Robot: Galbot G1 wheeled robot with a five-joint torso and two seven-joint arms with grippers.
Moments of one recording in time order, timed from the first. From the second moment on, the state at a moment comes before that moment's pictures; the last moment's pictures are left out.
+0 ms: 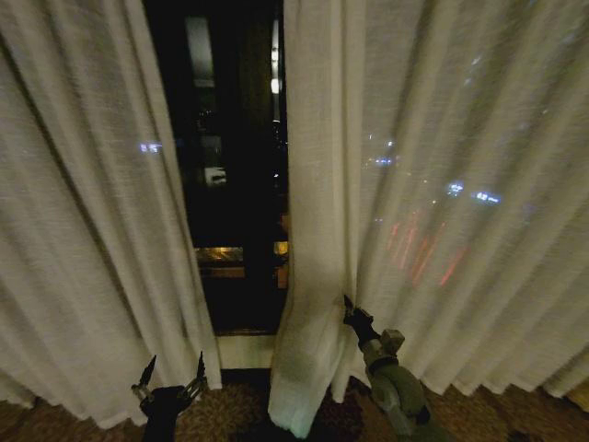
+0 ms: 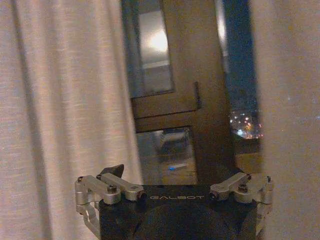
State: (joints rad) left arm 2.04 -1.53 -0.57 -2.37 0.09 -0.16 -0.17; right arm -1.29 1.27 0.42 2.00 0.51 -0.20 0.20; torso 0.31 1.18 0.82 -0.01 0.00
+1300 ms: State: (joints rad) left arm 2.02 -1.53 -0.56 -2.34 0.10 -0.17 -0.17; right arm -1.31 1.25 0.47 2.00 0.52 -0.20 0.18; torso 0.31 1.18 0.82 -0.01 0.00
